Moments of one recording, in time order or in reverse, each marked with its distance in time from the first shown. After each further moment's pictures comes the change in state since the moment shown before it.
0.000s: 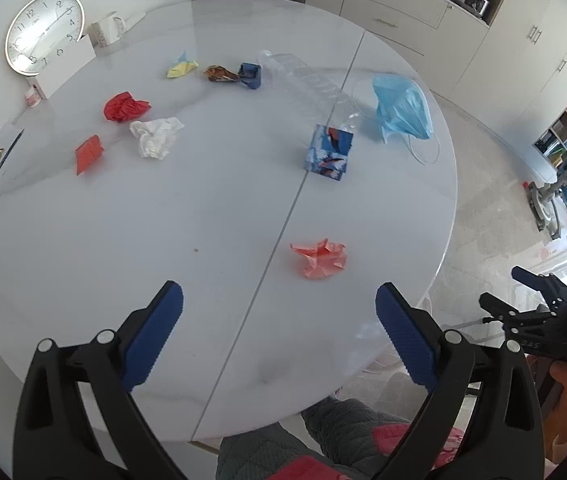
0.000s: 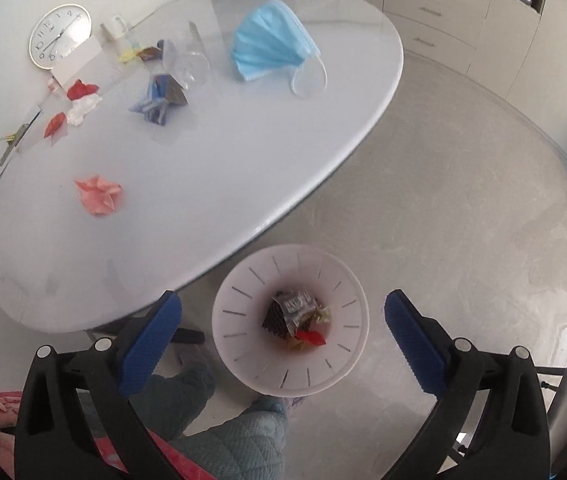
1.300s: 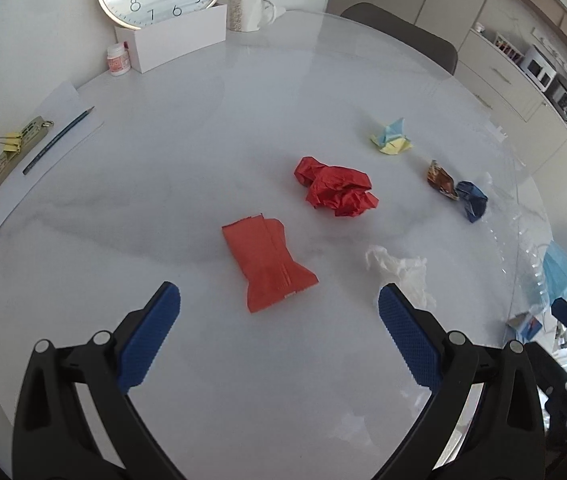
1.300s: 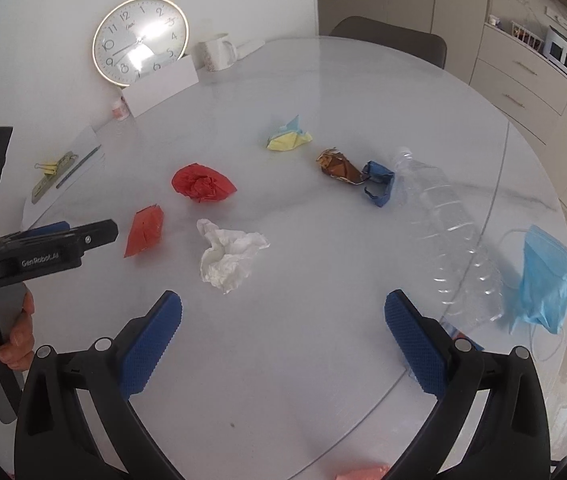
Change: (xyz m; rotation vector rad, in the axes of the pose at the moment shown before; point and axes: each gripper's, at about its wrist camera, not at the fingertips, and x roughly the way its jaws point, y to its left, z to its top) left arm 0.100 0.266 0.131 -0.311 -0.063 0.091; right arm 0.100 0.287 0.215 -0.206 -0.096 0.090
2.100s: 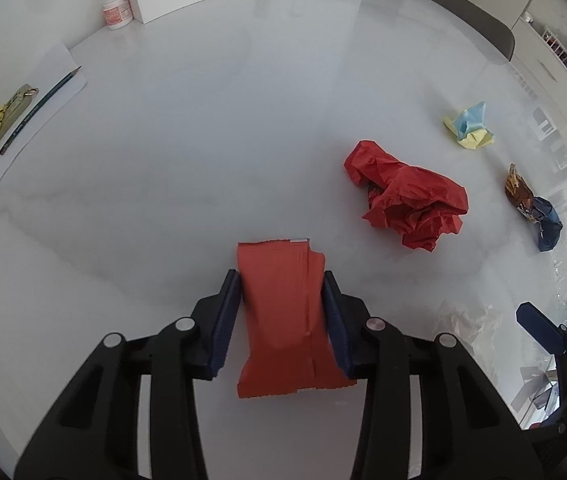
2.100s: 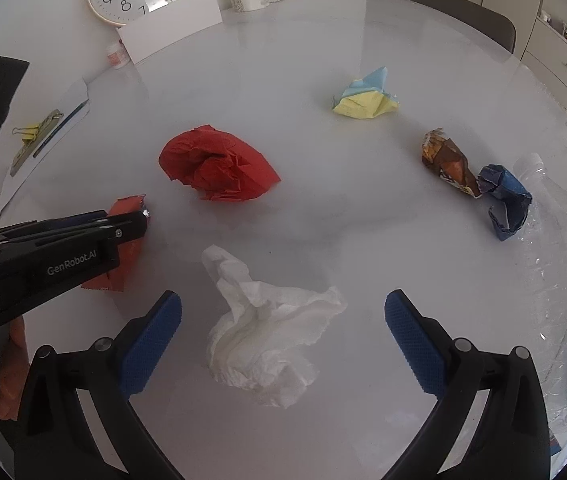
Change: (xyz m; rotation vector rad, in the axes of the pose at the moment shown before) left arm 0.079 0.009 0.025 -0.072 0.124 0.102; right arm 0.123 0.045 0.031 -0.061 0.145 0.026
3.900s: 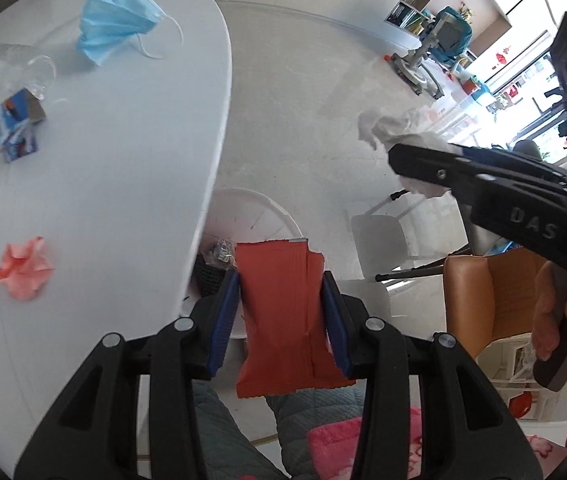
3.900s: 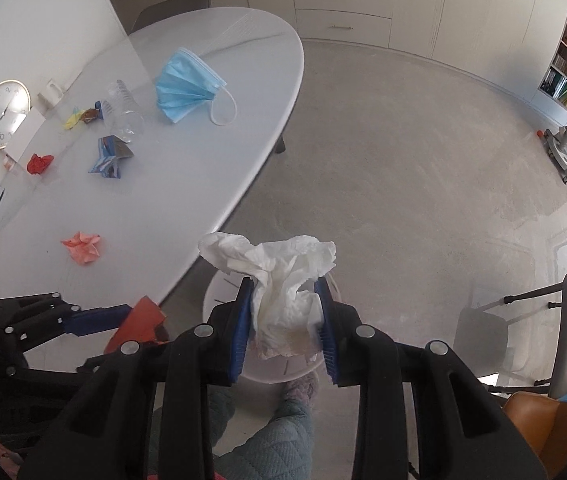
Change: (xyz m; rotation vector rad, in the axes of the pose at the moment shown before) left arm -0.131 -0.356 -0.380 0.883 0.228 -0.515; right arm -0.270 -0.294 -0.394 0.558 -0.039 -0.194
